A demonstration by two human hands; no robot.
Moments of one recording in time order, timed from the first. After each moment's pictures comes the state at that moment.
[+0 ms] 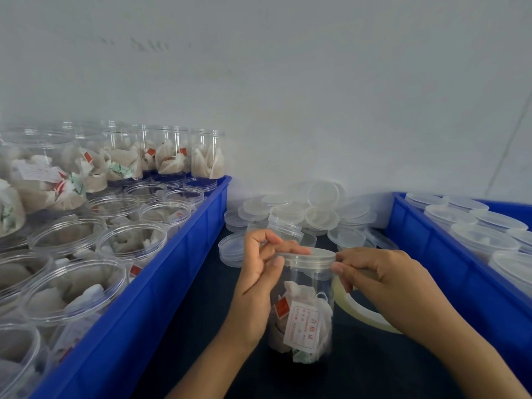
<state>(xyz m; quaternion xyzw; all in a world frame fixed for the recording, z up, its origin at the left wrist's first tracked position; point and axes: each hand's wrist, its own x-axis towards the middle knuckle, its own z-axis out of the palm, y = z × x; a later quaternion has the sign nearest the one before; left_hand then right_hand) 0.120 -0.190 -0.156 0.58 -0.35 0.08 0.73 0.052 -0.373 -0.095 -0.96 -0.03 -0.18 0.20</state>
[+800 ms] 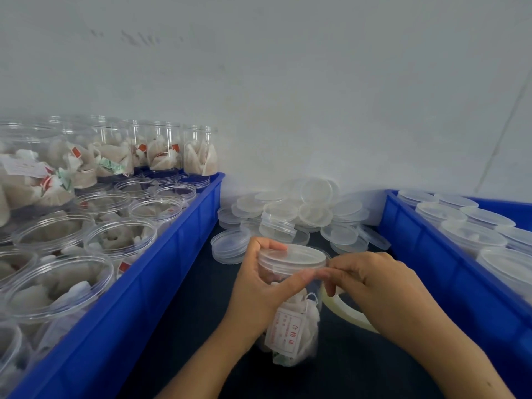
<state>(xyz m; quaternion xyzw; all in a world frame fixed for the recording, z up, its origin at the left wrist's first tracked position) 0.118 -0.201 -0.155 0.62 -0.27 0.00 0.73 0.046 -0.364 -0.092 -0.98 -0.01 -0.14 0.15</state>
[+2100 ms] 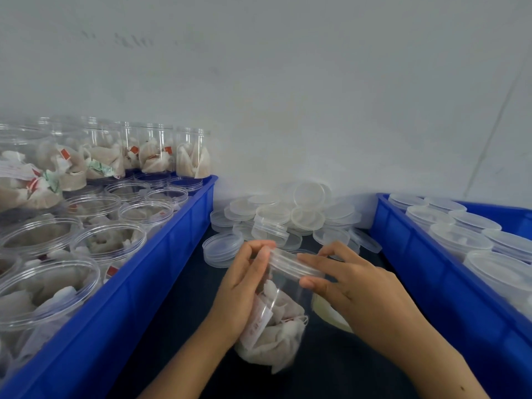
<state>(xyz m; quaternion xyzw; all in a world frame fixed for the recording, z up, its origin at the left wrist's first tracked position) 0.127 -0.194 -0.160 0.64 -0.26 -0.04 0.72 0.046 -0.364 -0.099 -0.99 -0.07 -0.14 0.07</state>
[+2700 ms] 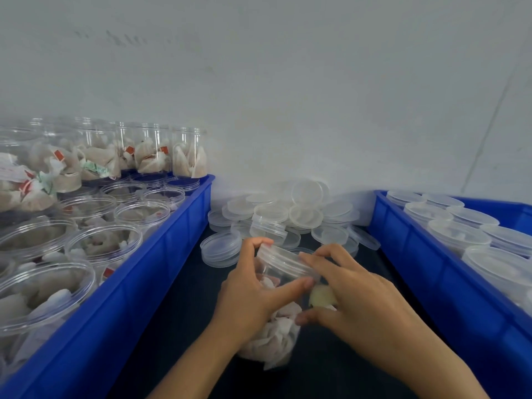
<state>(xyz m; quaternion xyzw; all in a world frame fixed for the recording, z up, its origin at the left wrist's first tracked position) 0.117 -0.200 -0.152 0.73 -0.25 0.00 0.63 0.037 -0.353 -0.098 -0.99 -0.05 -0.09 0.10</state>
